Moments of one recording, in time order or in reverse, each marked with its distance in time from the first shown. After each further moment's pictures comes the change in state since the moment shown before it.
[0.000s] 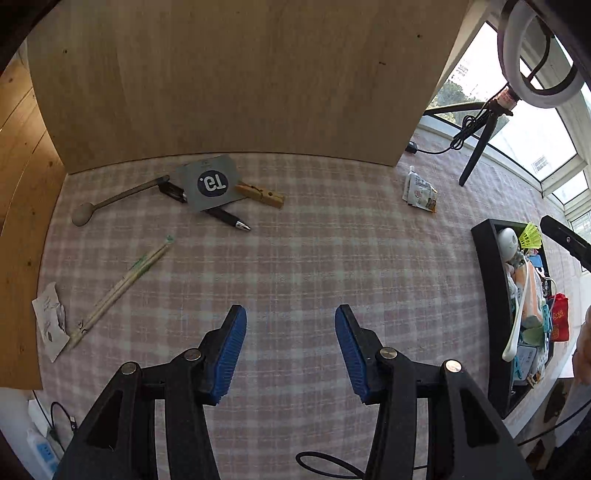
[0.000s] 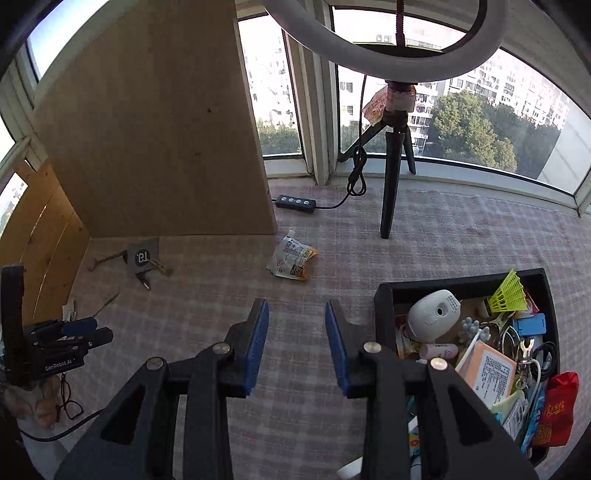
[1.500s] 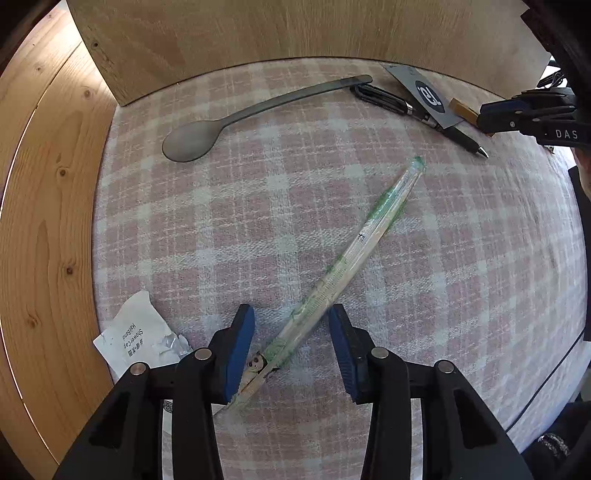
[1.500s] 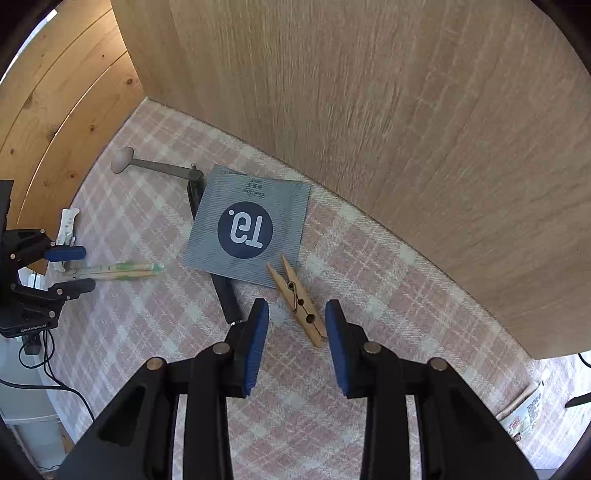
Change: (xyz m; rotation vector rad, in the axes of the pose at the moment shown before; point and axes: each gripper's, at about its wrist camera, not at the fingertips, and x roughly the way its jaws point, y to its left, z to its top) left arm 0.083 0.175 -0.006 0.145 0.202 0.117; right arm 0.242 0.231 0.048 -0.499 0.390 0.226
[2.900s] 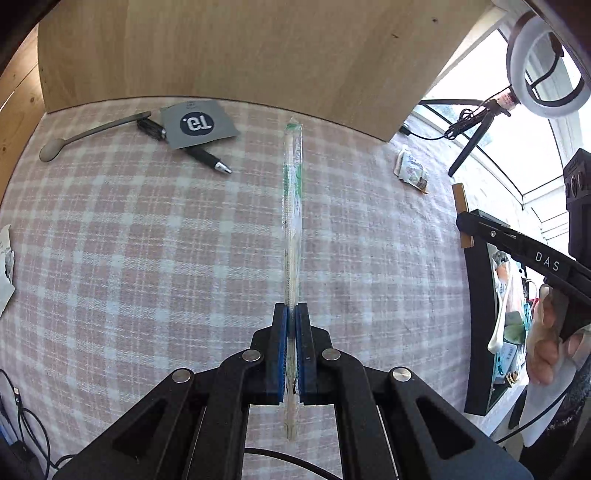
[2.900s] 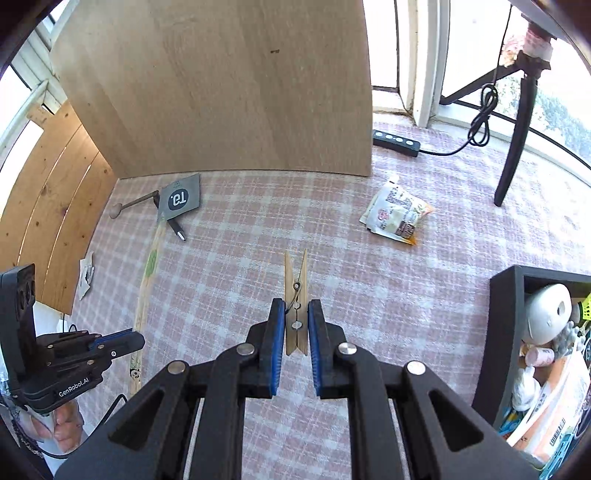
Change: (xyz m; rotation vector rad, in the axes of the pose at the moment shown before) left arm -0.051 -0.229 -0.005 -0.171 -0.170 -0.281; right arm -0.142 -0.078 -0.191 0.429 -0.239 -0.040
